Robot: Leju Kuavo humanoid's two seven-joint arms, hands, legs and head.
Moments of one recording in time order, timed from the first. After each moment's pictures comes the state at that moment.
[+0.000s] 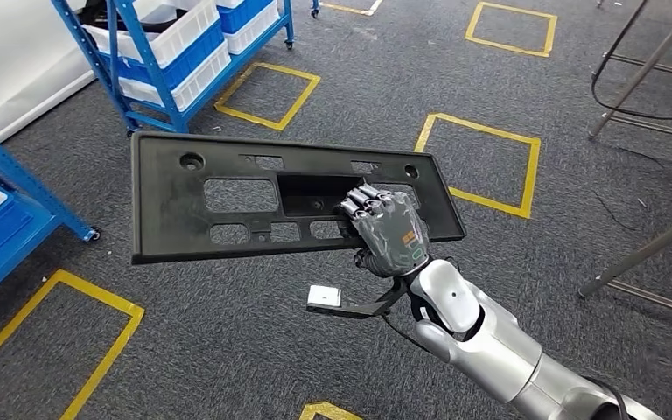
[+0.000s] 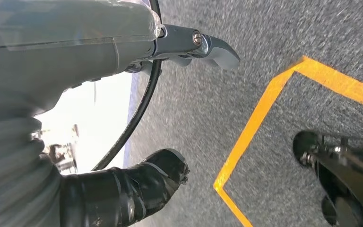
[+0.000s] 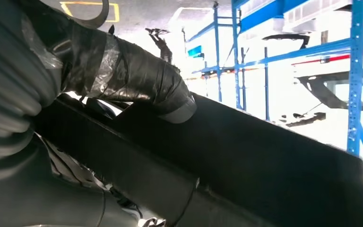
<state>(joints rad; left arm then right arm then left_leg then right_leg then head) -0.07 -0.12 1.35 -0.22 -1.44 -0.07 -0.01 -0.40 -0.34 0.52 -1.55 1.09 -0.22 0.00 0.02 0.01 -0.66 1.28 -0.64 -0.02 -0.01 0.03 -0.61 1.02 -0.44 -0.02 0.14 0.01</state>
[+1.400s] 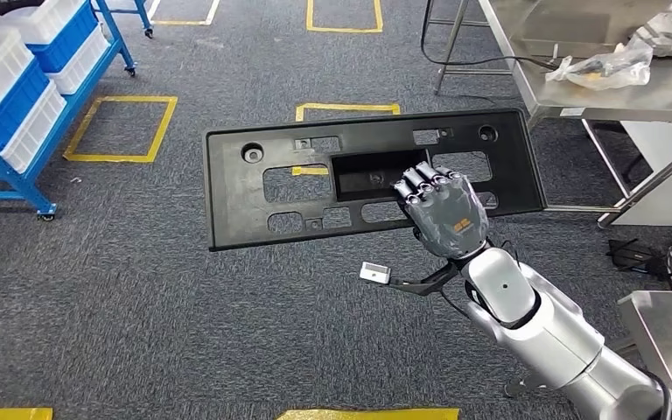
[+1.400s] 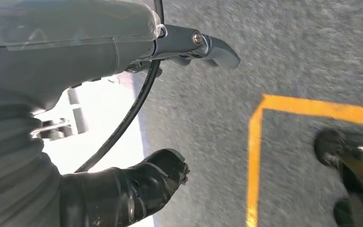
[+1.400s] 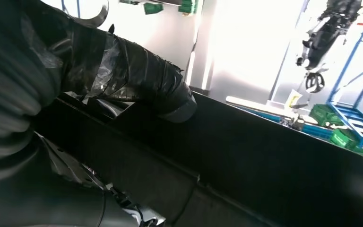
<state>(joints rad) -0.08 -0.13 1.32 -0.21 -1.46 -0.08 -0.03 -0.38 -0.55 0.38 -1.61 1.33 -0.24 0.08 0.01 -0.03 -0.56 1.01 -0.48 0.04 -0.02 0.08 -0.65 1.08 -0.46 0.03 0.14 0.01</state>
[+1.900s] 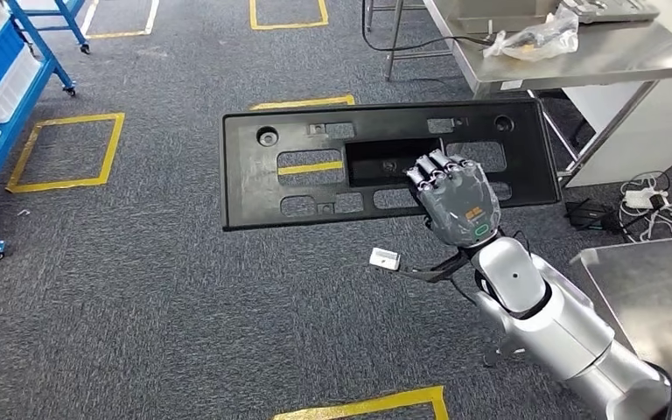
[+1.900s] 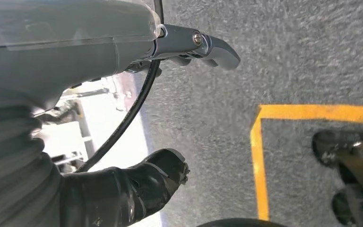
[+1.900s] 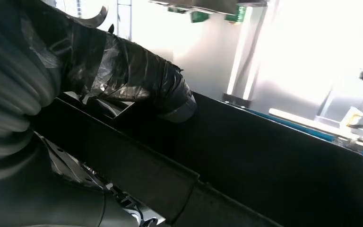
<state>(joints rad) -0.08 -0.13 1.31 -0.21 -1.47 -0.07 -0.02 -0.39 -0.56 0.34 -1.60 1.31 -0.21 0.08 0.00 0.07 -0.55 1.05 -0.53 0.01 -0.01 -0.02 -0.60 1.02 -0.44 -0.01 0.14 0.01</state>
